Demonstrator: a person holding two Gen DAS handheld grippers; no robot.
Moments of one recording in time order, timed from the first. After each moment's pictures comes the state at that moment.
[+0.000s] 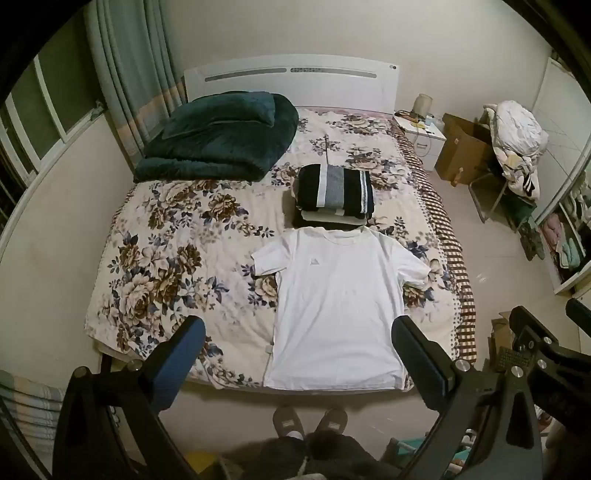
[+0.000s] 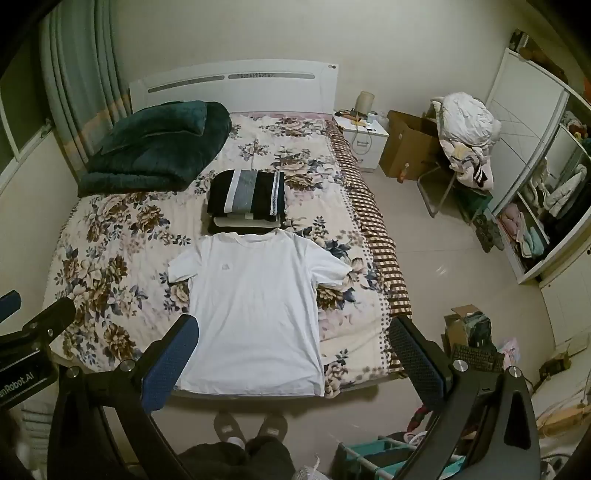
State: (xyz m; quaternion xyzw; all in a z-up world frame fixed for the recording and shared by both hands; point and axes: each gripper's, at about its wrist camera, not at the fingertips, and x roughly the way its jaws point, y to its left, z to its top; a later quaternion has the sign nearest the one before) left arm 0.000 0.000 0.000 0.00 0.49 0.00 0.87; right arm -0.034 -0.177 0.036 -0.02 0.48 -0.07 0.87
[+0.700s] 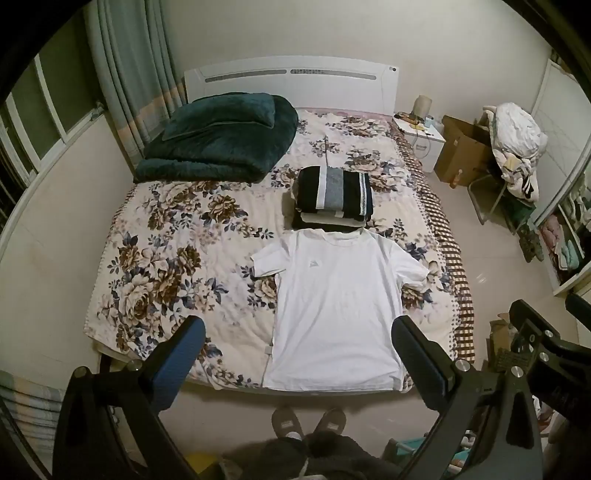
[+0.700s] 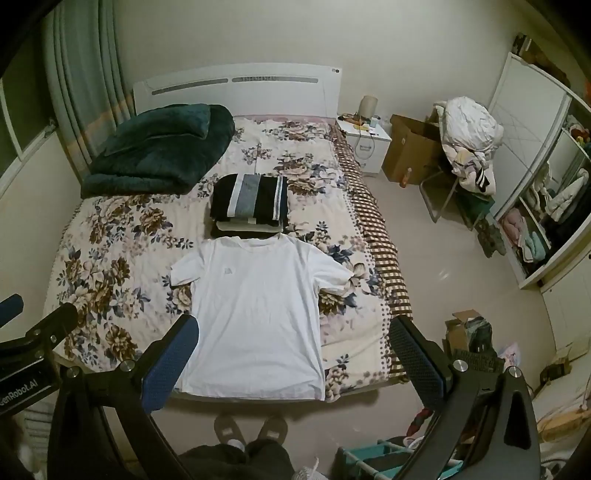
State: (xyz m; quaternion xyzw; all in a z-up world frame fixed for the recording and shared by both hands) left arm 0.000 0.000 0.000 0.00 0.49 0.00 0.87; right arm -0.030 -0.177 0.040 -0.02 0.48 -0.06 0.87
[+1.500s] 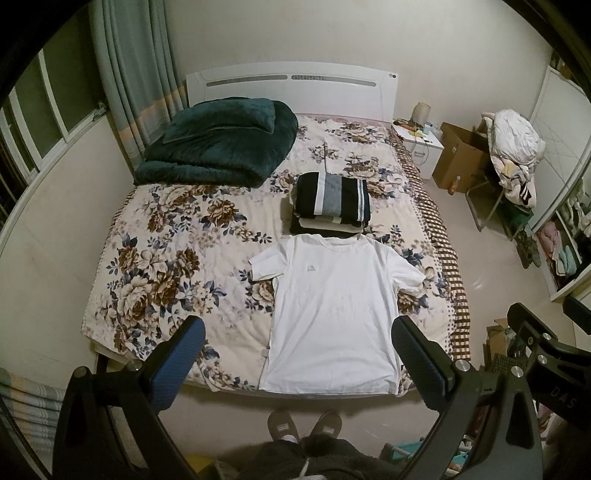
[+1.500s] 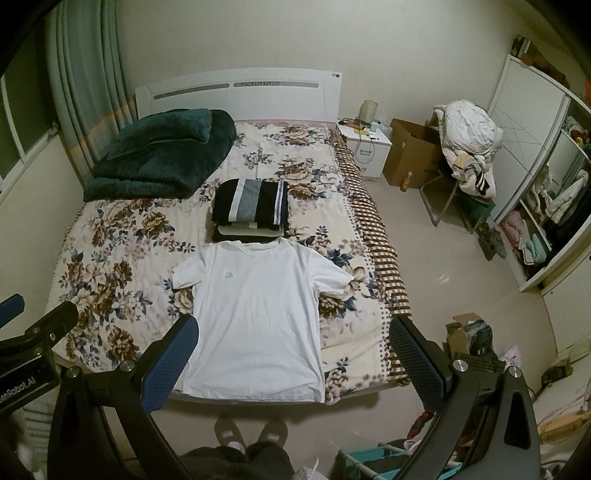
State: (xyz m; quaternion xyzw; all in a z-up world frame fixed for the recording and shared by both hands) left arm 0.005 -0.006 0.012 -0.01 0.48 0.00 0.88; right arm -0.031 -0.174 0.047 -0.02 0.47 -0.07 0.88
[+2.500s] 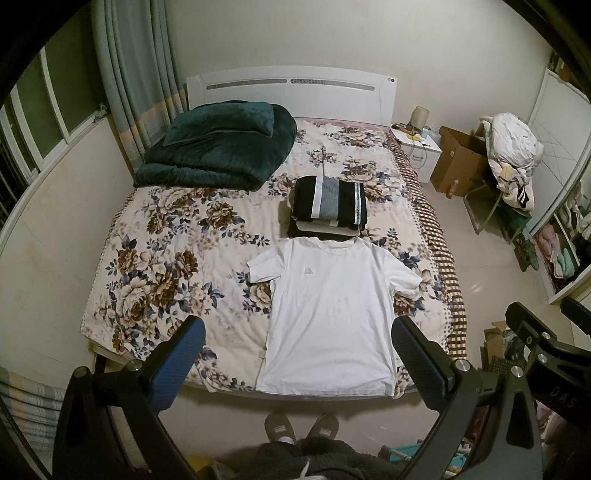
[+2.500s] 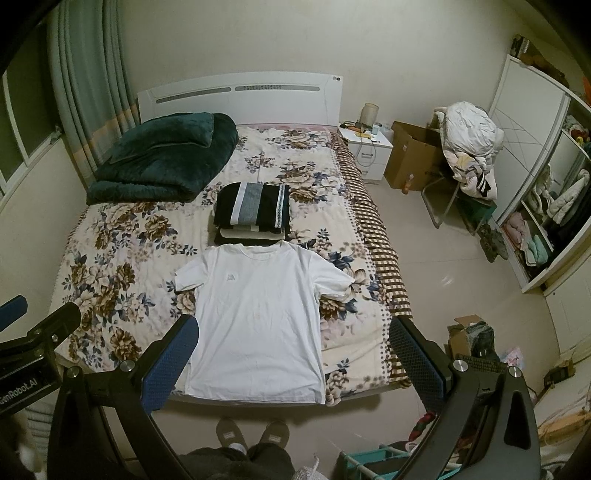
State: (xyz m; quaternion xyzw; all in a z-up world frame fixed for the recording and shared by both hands) left arm 0.008 -0.015 0.019 -0.01 0.48 0.00 0.88; right arm -0.032 -0.175 0.053 -0.02 0.47 -0.06 0.88
